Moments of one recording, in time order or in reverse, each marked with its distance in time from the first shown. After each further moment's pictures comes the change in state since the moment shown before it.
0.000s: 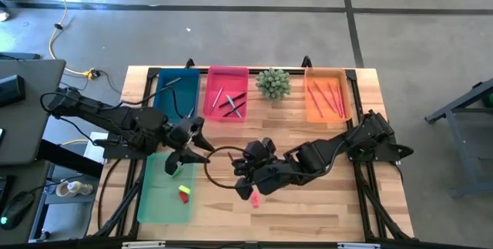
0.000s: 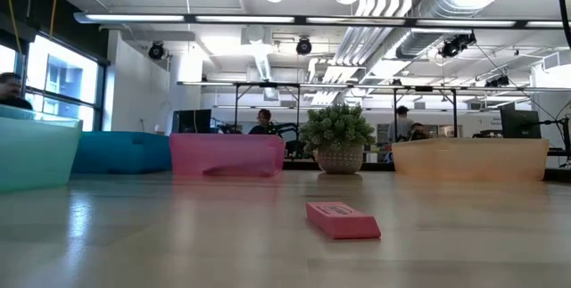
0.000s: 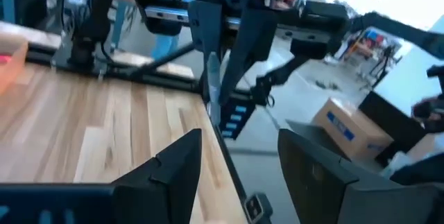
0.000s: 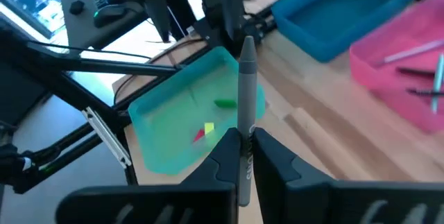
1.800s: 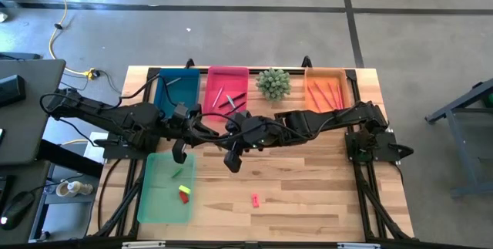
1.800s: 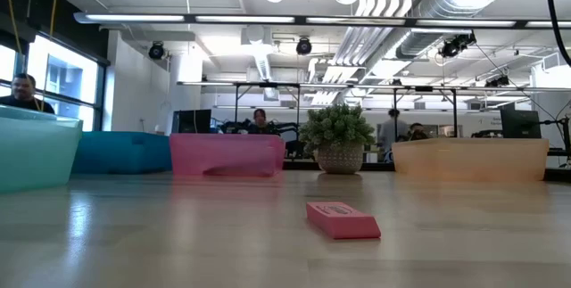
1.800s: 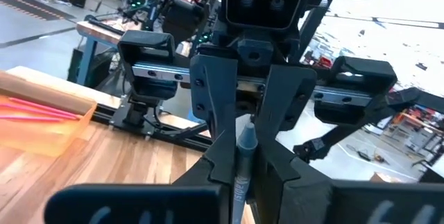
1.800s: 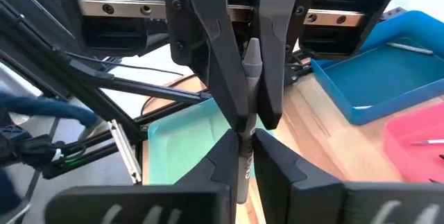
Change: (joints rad) left arm 0.031 0.001 -0.024 0.208 -0.223 -0.015; right arm -0.236 0.000 0.028 0.206 -0.349 -0.363
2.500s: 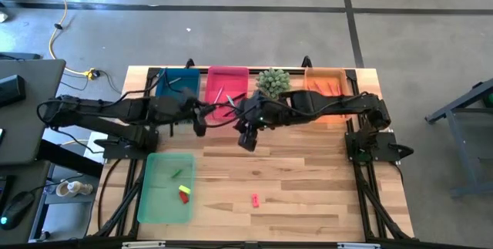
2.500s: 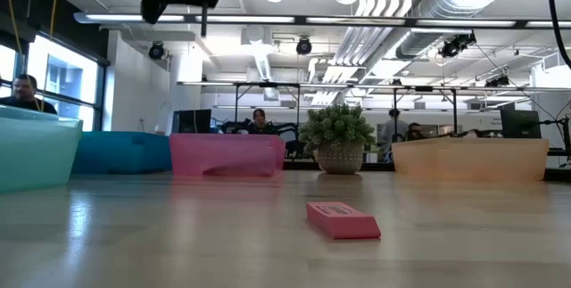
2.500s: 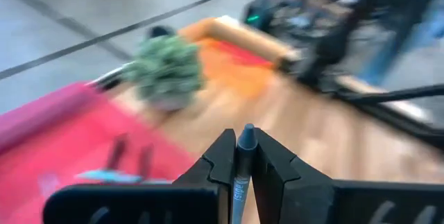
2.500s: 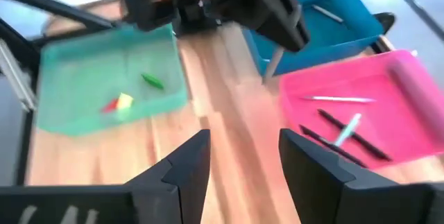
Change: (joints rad) left arm 0.206 -0.003 0.002 -0.416 -0.306 -0.010; right arm -0.119 -0.054 -0.001 -0.328 -0.023 -0.201
